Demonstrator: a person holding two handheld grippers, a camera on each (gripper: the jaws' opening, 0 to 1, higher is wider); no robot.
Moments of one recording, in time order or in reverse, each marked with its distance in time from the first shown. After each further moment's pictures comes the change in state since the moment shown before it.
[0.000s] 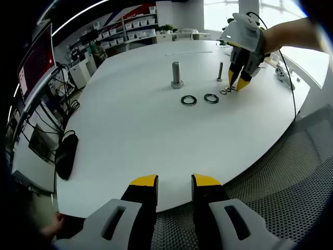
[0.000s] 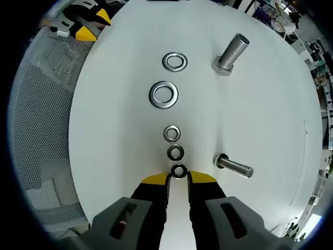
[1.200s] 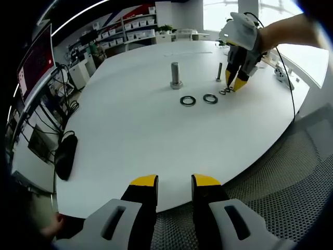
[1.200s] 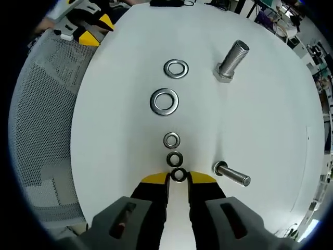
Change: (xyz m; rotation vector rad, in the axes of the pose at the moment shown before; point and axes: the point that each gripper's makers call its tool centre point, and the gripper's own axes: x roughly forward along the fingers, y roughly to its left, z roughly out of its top) left arm 0.000 -0.001 0.000 0.004 -0.001 -0.008; right arm 0.002 0.000 0.010 -0.032 -0.024 0.017
